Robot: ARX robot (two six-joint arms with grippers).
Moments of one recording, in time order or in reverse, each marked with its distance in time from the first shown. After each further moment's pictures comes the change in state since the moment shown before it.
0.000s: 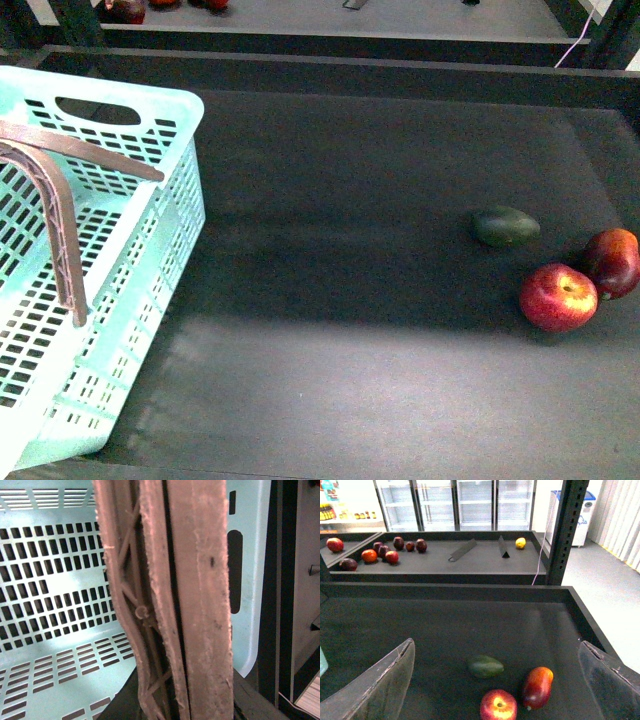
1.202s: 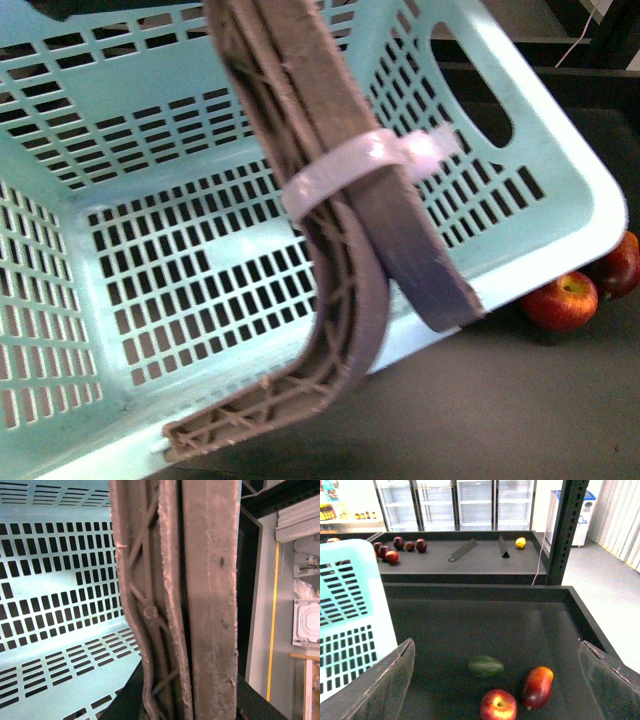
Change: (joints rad) left arm -0.762 -0.276 0.121 -0.224 -0.094 0.261; right arm 0.000 0.000 0.000 0.000 0.000 0.000
